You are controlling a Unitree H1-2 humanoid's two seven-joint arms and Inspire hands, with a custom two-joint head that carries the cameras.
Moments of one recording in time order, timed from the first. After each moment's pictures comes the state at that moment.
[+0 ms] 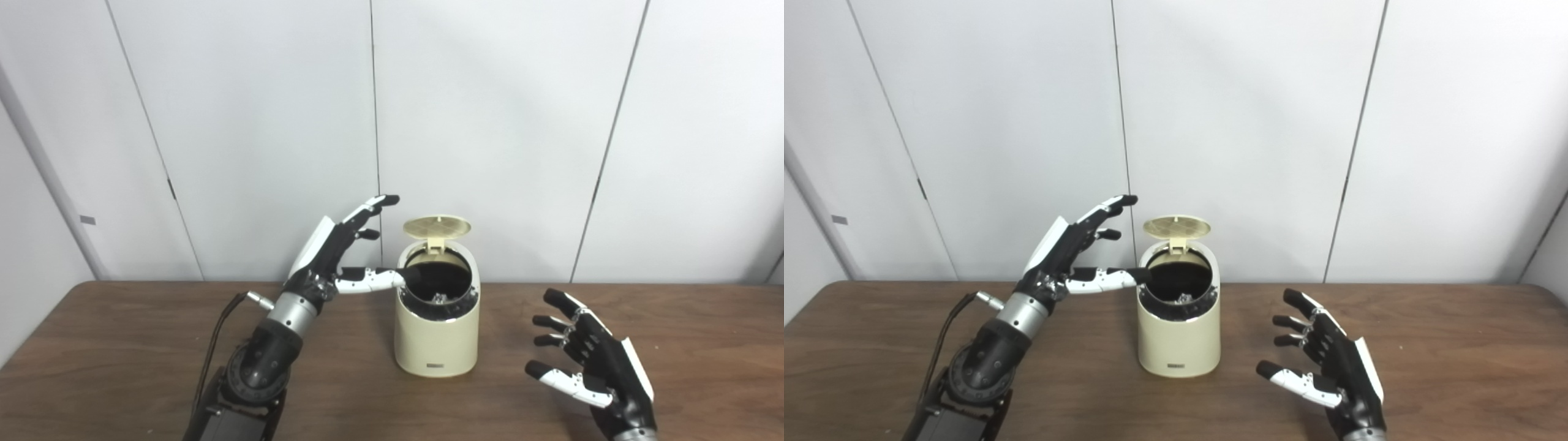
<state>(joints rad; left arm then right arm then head) -0.62 0.18 -0.14 0.12 0.27 -0.02 -0.16 -0.20 -0.11 -0.08 0.08 0.05 -0.20 0.08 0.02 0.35</state>
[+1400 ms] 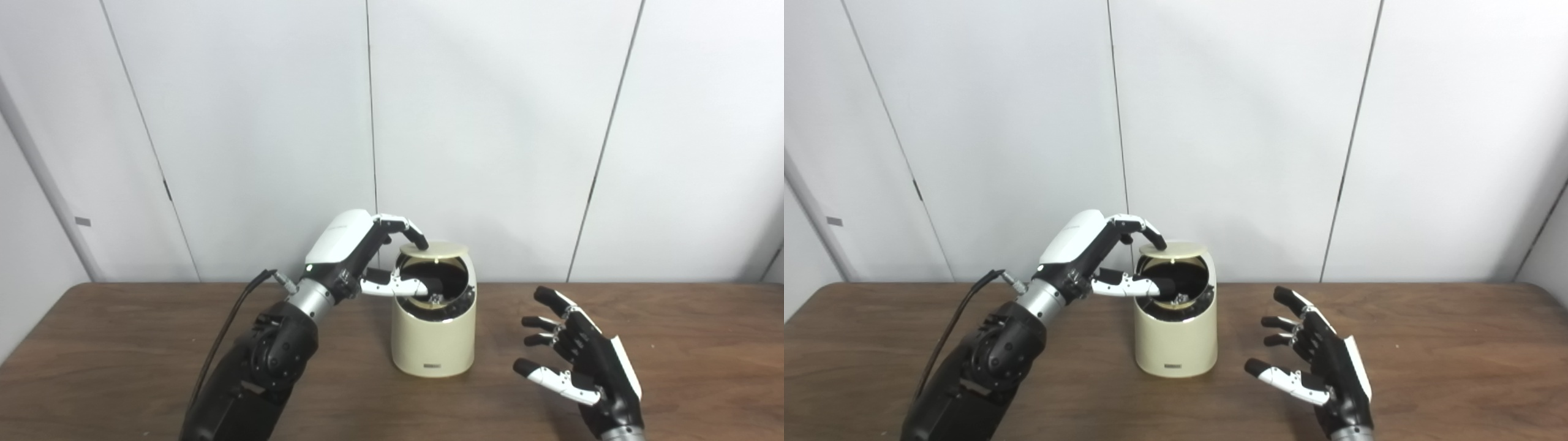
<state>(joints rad) -0.68 0.23 -0.26 0.14 0.58 -0.07 -0.16 -0.20 -0.09 -0.06 0.07 0.06 -0.20 0.04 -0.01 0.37</state>
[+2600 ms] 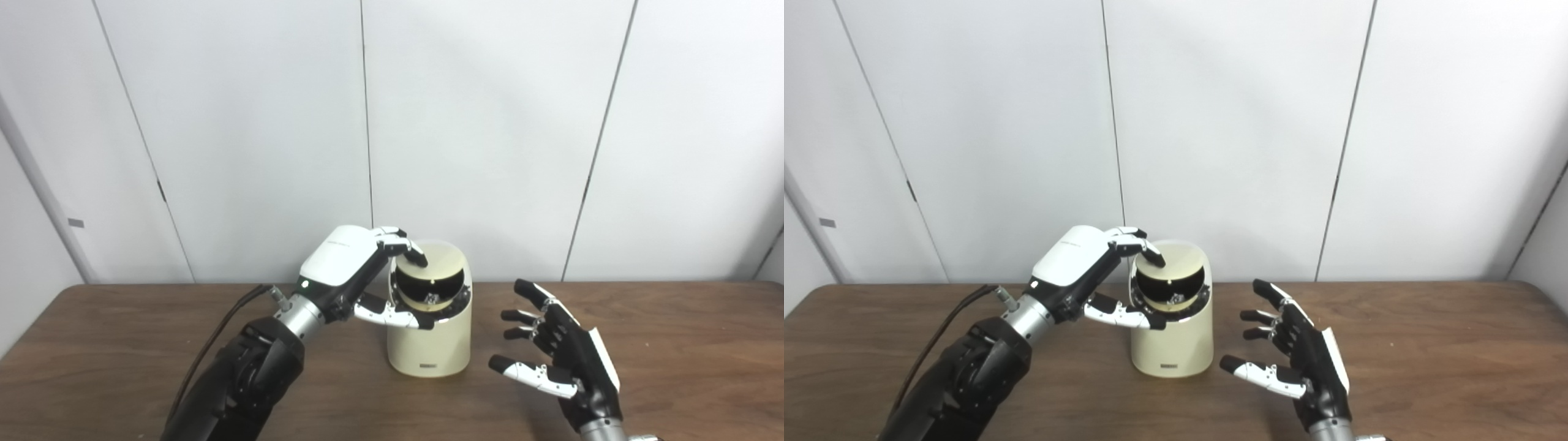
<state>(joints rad) -0.65 0.29 -0.31 0.08 0.72 -0.18 -0.16 -0.20 -0.05 -0.03 -0.01 0.02 -0.12 0.02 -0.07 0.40</state>
